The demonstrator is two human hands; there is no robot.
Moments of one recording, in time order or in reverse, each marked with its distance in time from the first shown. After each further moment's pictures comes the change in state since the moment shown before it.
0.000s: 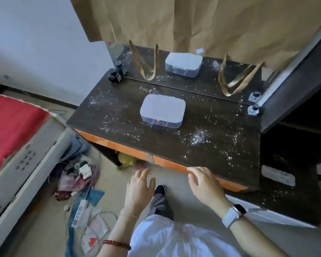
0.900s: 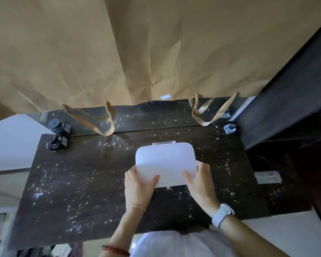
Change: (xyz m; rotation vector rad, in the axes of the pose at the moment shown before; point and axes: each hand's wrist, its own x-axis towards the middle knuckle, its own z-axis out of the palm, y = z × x) left_hand 0.239 0.079 -0.056 -0.398 -0.103 0.004; right_hand 0.176 -0.015 -0.039 0.372 0.484 0.674
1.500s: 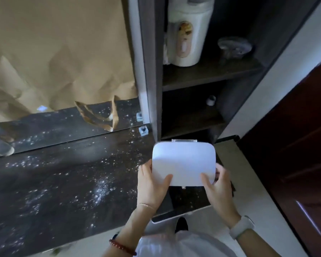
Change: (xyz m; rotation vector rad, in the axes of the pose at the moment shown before) left_hand -0.155 0.157 0.251 -0.013 -0.176 0.366; right_hand 0.011 0.233 -0.261 0.271 0.243 0.010
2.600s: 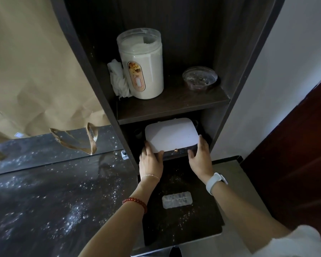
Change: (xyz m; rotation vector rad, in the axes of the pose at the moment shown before) left_hand 0.117 0.086 0.091 0.284 0.074 -0.033; right_hand 0.181 -0.015 -0.021 -0.260 -0.072 -0.163
